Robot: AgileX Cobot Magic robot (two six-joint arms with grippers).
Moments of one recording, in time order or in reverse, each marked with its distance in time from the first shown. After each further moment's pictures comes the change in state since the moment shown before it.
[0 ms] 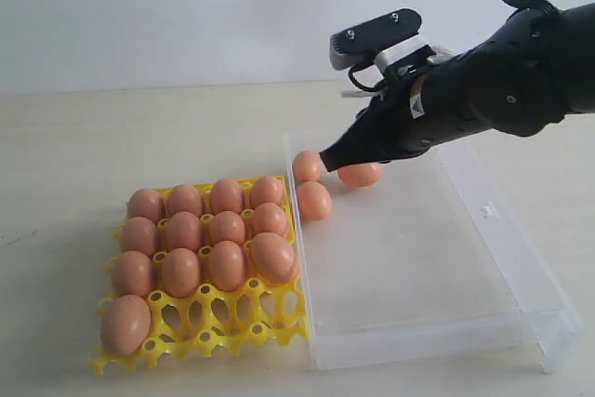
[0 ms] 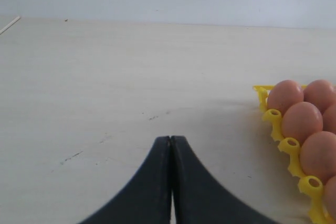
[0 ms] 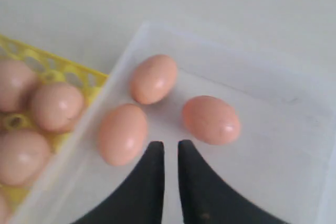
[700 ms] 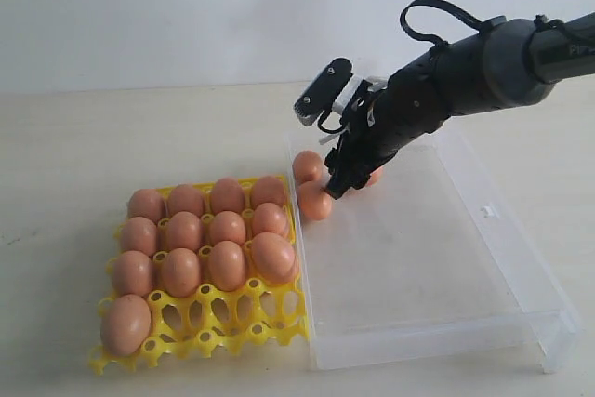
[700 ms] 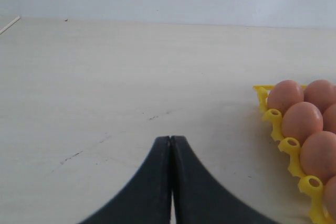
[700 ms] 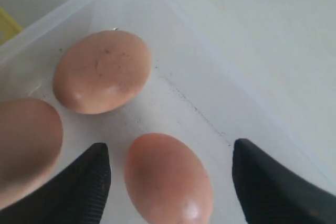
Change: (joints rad) left arm 0.000 0.000 0.000 0.000 0.000 0.000; right arm -0.072 0.381 -0.297 0.063 0.030 -0.550
